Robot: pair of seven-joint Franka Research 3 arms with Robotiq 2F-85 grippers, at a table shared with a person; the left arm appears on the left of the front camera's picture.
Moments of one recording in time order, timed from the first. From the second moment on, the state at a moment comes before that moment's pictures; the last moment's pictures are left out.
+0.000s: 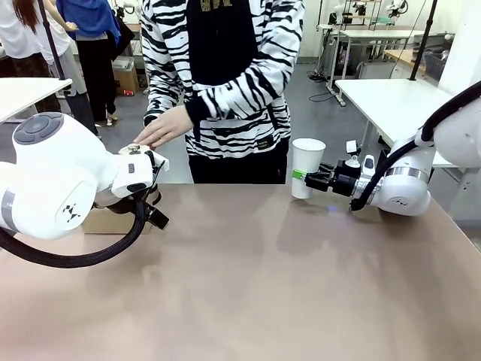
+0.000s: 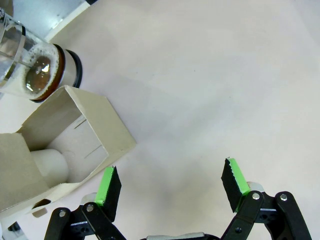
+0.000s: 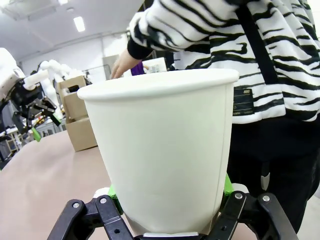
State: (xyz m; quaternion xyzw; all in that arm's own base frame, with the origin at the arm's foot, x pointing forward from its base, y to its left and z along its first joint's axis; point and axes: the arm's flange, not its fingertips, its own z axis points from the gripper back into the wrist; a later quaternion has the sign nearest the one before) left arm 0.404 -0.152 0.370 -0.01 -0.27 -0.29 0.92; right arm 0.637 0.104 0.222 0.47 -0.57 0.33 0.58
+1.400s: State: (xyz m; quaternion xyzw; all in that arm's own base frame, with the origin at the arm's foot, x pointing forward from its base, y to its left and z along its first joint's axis) left arm 0.404 -0.152 0.370 -0.01 -0.27 -0.29 0.92; right arm 0.637 0.104 0.222 0.47 -0.57 0.33 0.58
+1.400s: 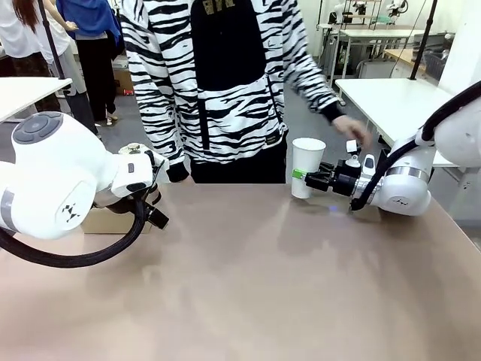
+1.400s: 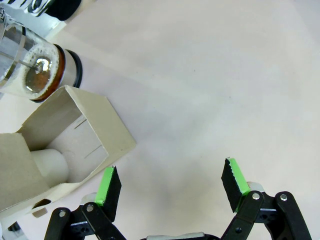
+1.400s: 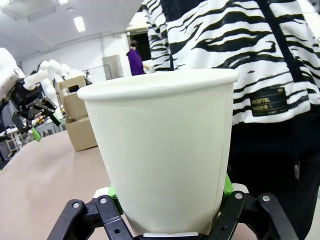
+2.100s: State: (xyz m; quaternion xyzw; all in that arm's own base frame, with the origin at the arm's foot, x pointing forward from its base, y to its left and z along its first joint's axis) left arm 0.404 -0.152 0.370 -0.01 -0.27 -0.29 0.92; right arm 0.637 0.104 0.222 0.47 -0.57 0.33 0.58
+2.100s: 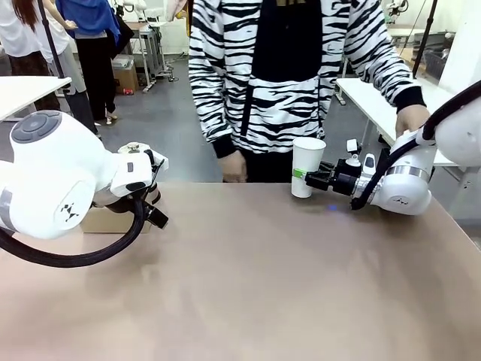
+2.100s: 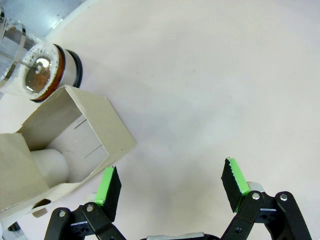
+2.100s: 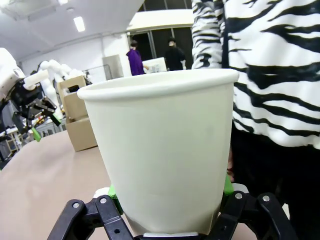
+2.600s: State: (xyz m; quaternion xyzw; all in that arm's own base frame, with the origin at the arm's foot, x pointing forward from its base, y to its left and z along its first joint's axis) left arm 0.404 -0.152 0.370 -0.01 -0.27 -0.29 0.92; right arm 0.637 0.104 0.222 0.47 -0.57 0.33 0.58
